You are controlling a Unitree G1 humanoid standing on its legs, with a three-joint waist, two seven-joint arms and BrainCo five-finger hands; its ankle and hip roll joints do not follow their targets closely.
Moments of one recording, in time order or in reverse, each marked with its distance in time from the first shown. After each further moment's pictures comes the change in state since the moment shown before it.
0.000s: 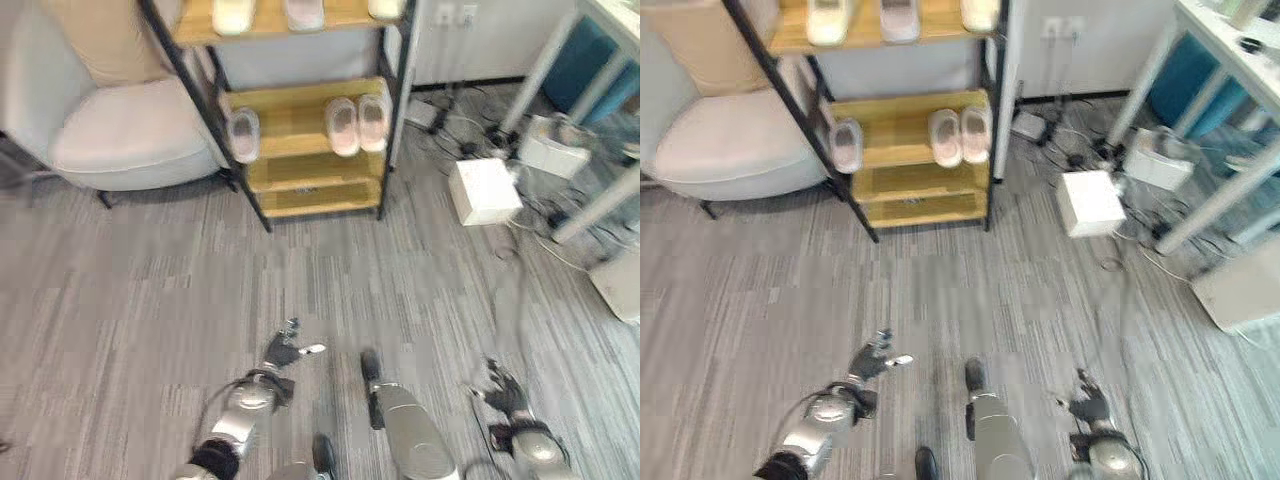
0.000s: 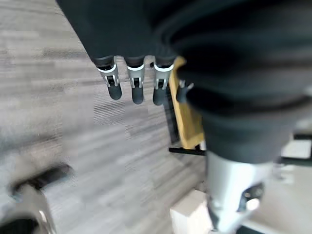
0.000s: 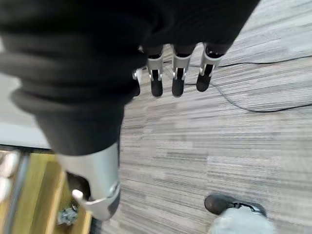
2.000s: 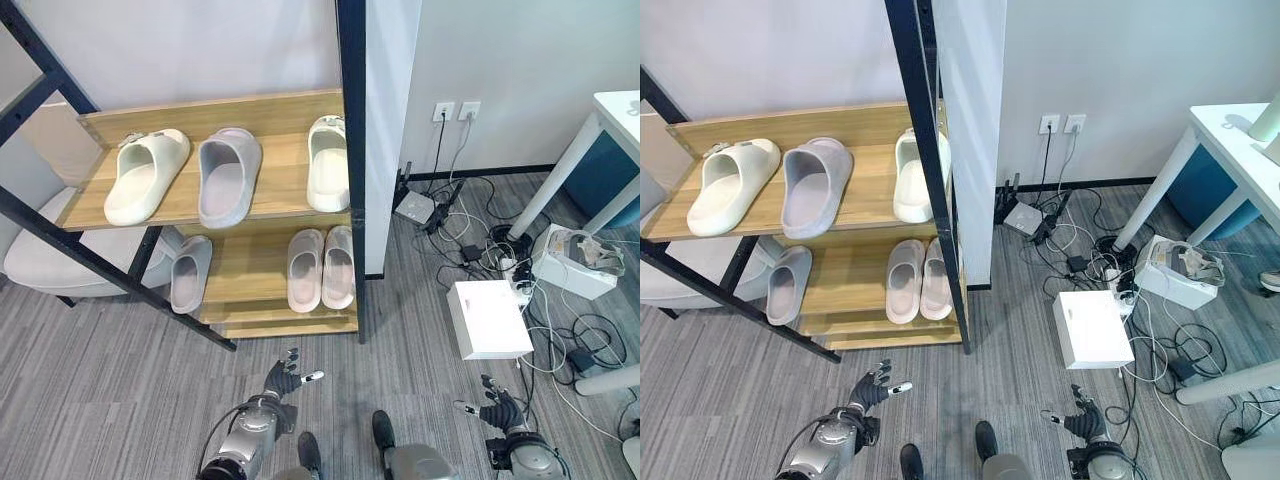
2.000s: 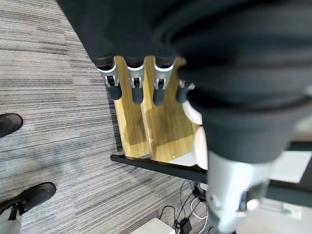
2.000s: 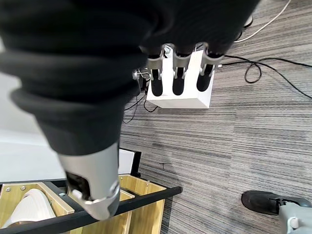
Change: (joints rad) left arm 0.015 -0.021 0.001 0.133 -0.004 0.007 0.016; right arm -0.030 0.004 0.085 0.065 0.001 -0.001 -0.002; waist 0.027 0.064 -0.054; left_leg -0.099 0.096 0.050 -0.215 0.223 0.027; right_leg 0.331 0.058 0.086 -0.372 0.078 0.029
